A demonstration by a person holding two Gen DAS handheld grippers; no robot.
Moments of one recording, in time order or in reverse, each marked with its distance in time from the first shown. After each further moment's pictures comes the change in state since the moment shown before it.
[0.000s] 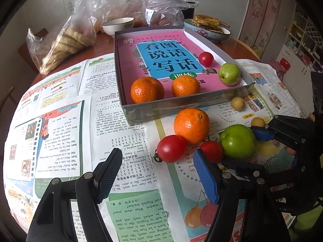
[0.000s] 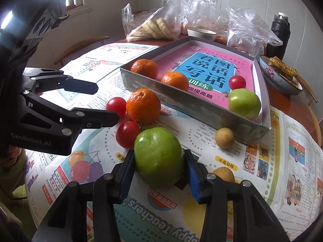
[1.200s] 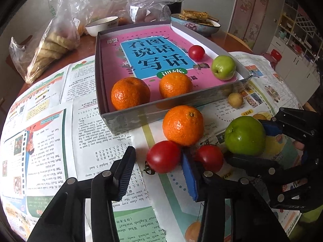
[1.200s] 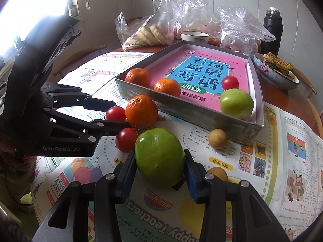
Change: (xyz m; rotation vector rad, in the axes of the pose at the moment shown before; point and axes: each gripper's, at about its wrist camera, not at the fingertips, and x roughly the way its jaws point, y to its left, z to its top) left arm 0.024 -0.008 0.008 0.073 0.005 -0.046; right arm -0.009 -0.010 -0.001 0.074 -0.042 0.016
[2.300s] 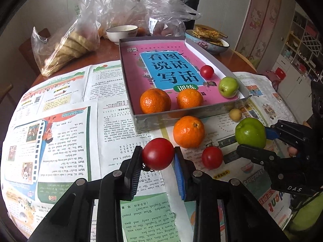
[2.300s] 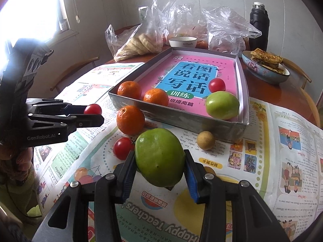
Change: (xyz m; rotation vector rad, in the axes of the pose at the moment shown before) left arm -0.039 0.024 -0.009 -0.104 -0.073 0.001; right arm -0.017 -0.011 0.002 0.094 -0.048 -0.006
